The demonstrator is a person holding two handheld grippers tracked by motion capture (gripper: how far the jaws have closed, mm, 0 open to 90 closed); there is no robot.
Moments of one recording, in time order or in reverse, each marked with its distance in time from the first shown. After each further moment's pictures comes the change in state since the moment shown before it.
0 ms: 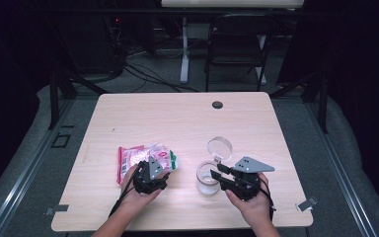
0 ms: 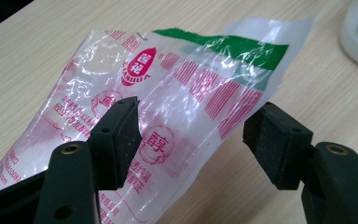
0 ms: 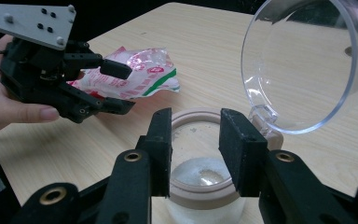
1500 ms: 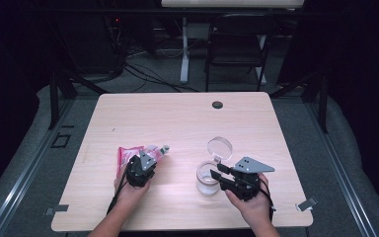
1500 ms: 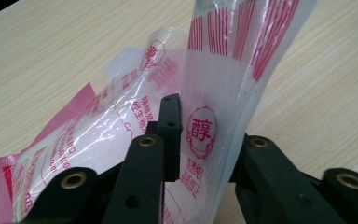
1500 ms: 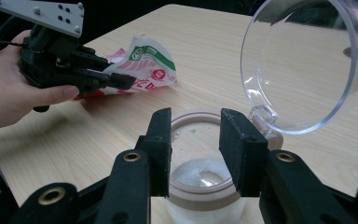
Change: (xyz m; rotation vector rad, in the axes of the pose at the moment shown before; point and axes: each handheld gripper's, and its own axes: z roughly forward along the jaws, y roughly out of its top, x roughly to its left) left arm 0.031 -0.010 0.008 0.021 0.055 -0.108; right arm 0.001 -0.001 0.001 -0.011 -0.006 0.005
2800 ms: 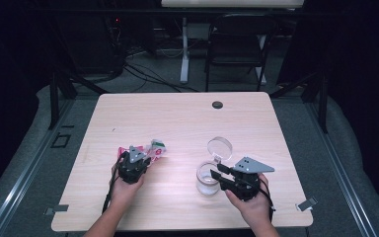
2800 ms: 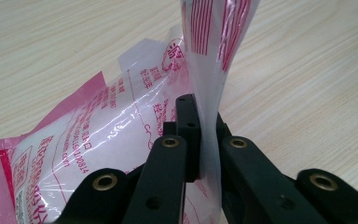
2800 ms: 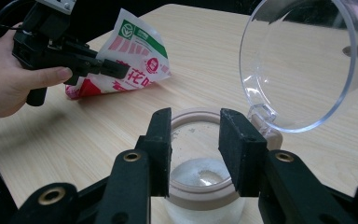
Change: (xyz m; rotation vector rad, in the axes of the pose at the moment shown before) left arm 0.024 0.000 -0.006 -0.009 -0.089 -0.139; right arm -0.001 -0.001 0.001 0.001 -0.001 -0.001
